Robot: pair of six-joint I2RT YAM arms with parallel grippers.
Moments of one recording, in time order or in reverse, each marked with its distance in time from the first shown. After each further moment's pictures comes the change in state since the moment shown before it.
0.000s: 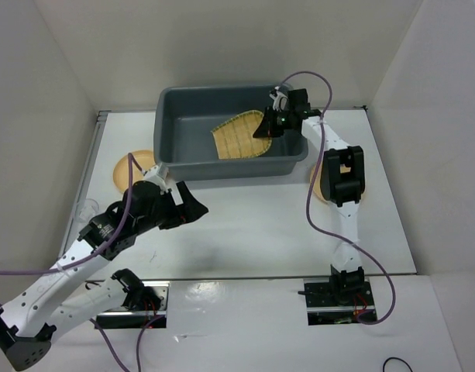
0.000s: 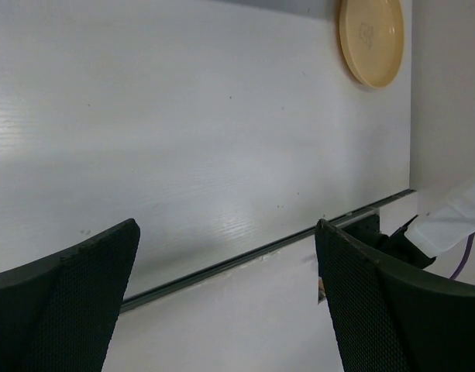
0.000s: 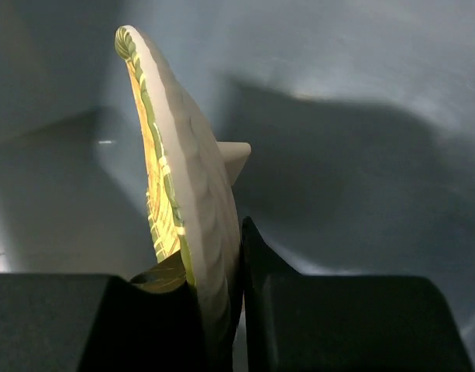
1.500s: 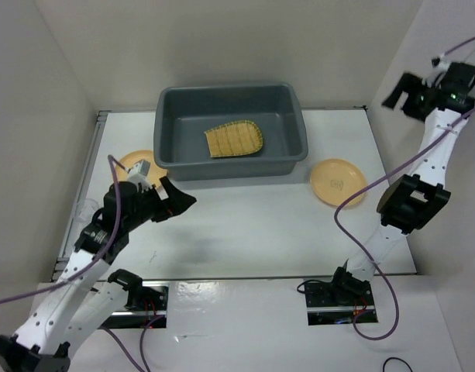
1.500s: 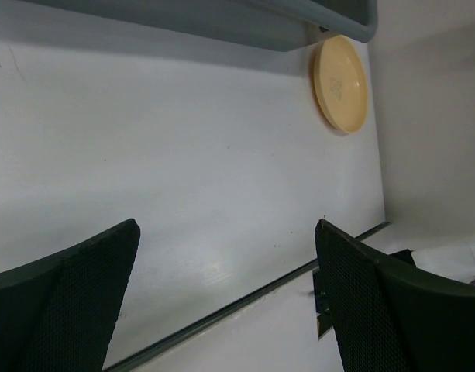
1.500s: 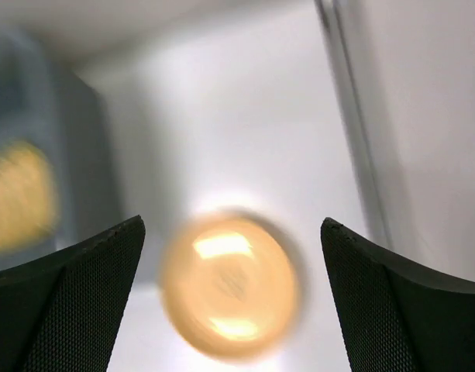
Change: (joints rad) left arm 0.303 -0.069 -0.135 0.200 0.231 0.121; right arm -0.657 -0.349 0.269 -0.470 0.318 -0.174
